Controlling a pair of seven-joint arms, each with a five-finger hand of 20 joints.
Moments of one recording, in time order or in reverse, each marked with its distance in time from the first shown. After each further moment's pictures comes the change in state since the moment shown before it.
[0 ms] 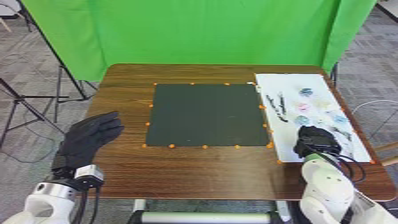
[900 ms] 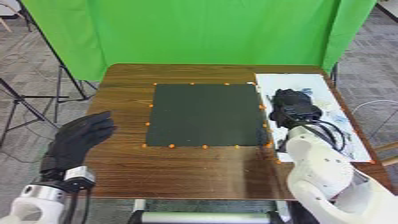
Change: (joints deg) left arm 5.9 0.4 -6.4 -1.9 0.0 0.2 -0.2; right arm 16.6 0.7 -11.1 -7.0 4.0 2.9 -3.7
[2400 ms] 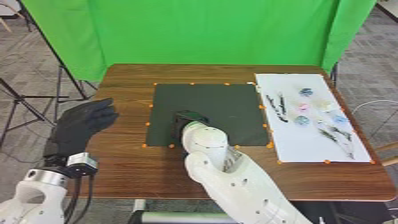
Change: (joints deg) left arm -9.5 -2.3 2.3 2.3 2.6 -3.2 -4.3; right arm 15.5 -38.0 -15.6 29.1 6.9 -15.4 -2.6
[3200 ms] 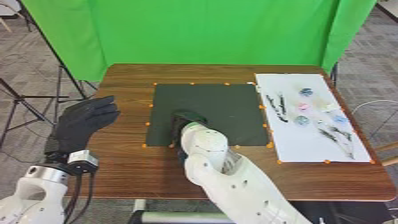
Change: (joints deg) left arm -0.9 0.1 0.0 0.0 0.4 -0.3 -1.0; right arm 0.0 0.8 -1.5 -0.7 1.5 5.5 0.1
